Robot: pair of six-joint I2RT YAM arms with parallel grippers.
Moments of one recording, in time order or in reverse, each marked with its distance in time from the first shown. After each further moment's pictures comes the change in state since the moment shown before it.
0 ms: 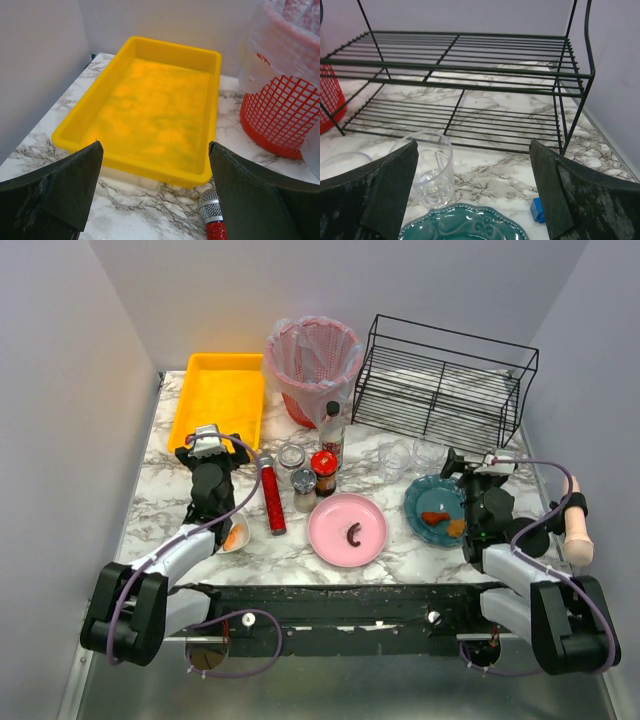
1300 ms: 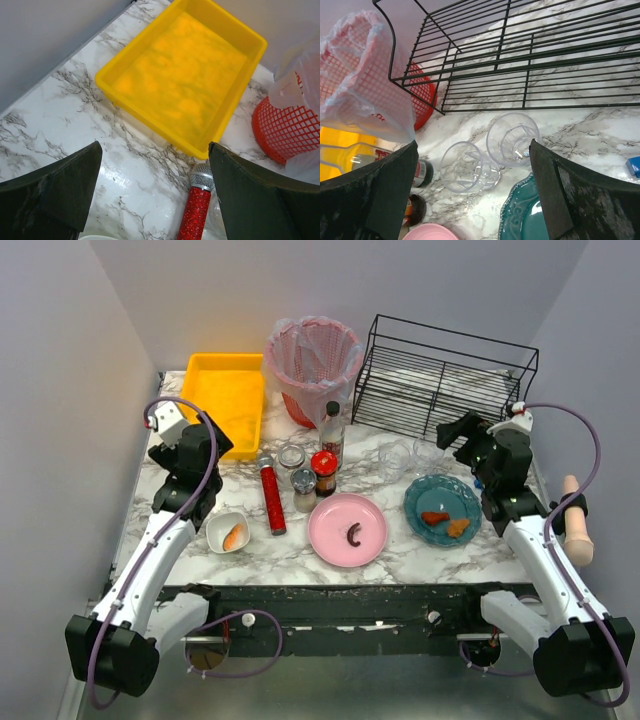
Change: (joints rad) left arm 0.013 -0.195 0.470 -1.118 -0.213 -0.499; right arm 0.000 -0.164 0.567 -1.073 -0.155 0.529
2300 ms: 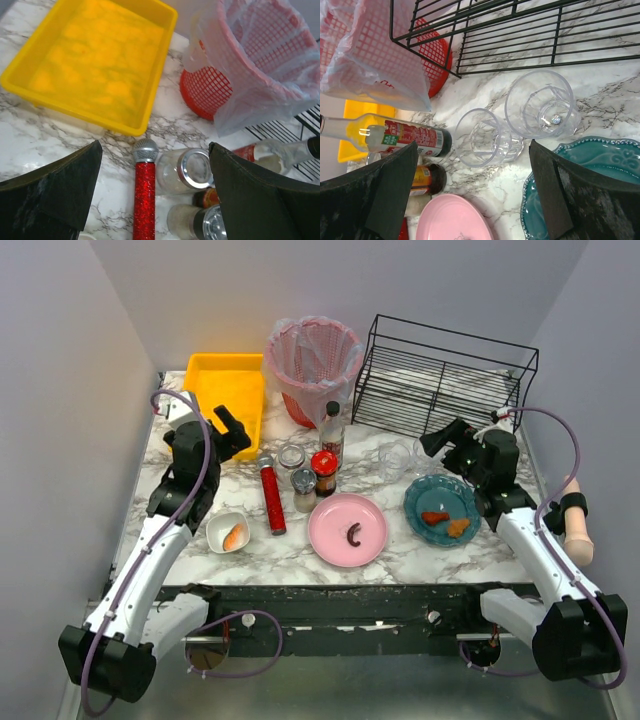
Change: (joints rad) left arm -0.017 -0.043 0.064 -0.005 0.298 0.026; right arm 0.000 0.086 -0.042 0.003 -0.163 0.132
